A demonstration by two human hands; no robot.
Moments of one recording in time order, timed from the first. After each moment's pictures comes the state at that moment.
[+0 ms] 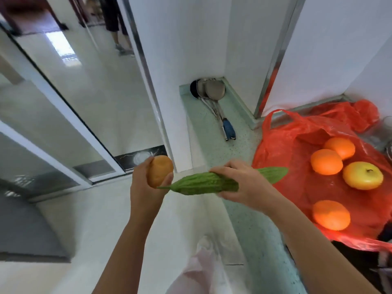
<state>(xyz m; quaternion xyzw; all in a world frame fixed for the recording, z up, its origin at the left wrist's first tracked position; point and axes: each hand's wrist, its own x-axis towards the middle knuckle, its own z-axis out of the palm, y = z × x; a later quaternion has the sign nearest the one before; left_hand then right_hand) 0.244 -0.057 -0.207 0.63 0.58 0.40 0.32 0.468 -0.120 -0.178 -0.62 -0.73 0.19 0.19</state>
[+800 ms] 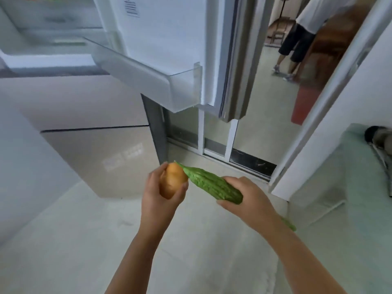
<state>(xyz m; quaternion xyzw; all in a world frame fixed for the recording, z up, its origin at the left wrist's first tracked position) -0.048 -0.305 -0.152 0.38 0.72 0.56 0.18 0.132 -0.210 -0.150 -0.41 -0.84 0.30 0.19</state>
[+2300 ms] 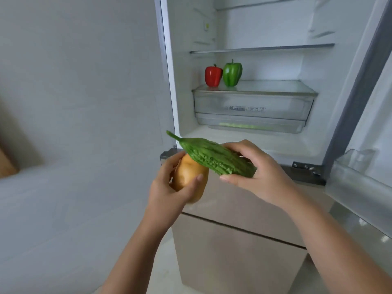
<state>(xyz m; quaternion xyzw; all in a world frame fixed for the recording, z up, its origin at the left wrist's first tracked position) -0.610 -0.285 -0.011 0.35 0.67 0.66 0.04 -0.499 -0.122 0.021 0.01 -0.88 0.36 0.31</state>
